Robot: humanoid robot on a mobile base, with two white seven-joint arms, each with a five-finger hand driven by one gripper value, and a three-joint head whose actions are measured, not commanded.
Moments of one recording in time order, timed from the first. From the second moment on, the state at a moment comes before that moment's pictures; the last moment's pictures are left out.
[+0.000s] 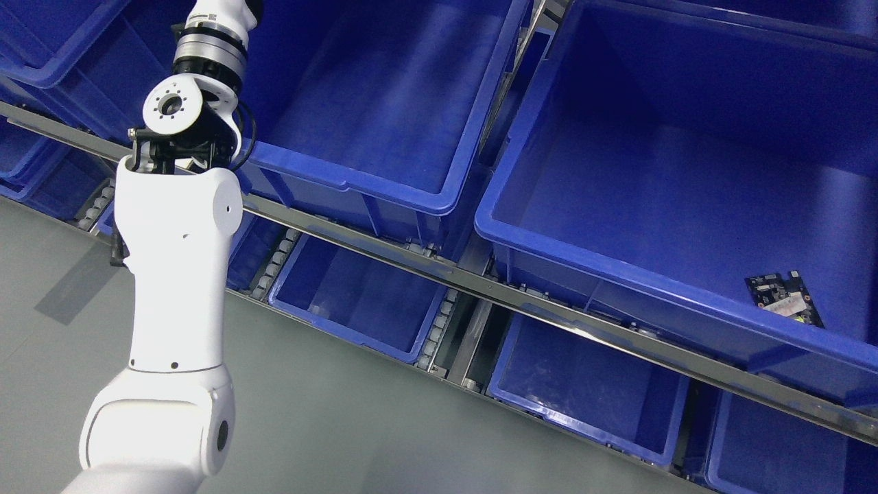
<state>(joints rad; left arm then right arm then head) -0.90 0.00 -0.04 -1.28 0.20 0.24 0.01 0.00 0.00 -0.09 0.00 0.00 -0.10 0.02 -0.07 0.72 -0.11</state>
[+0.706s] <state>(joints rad) -0.94 0.00 -0.11 -1.12 0.19 0.35 0.08 0.00 0.00 -0.09 0.00 0.00 -0.10 0.02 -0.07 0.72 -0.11</state>
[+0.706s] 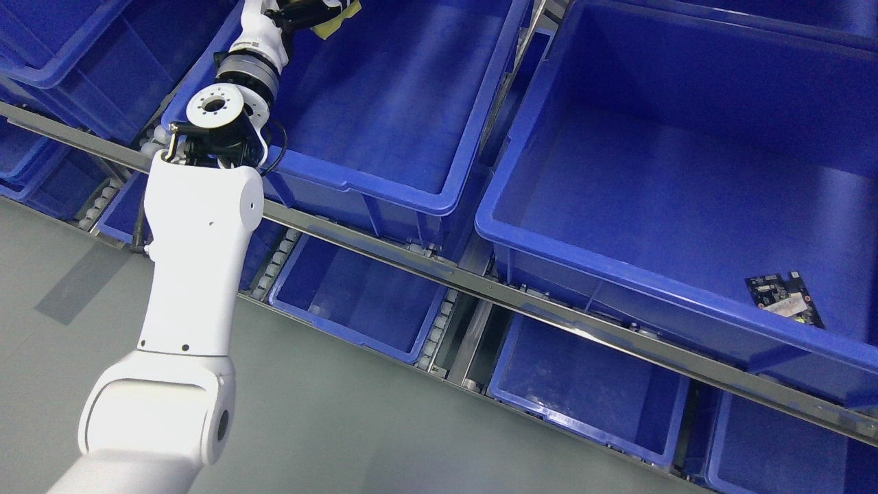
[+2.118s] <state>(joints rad) -0.97 0.00 -0.15 -1.07 0.31 0.48 0.05 0.00 0.00 -0.09 0.00 0.00 -0.10 0.02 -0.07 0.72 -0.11</state>
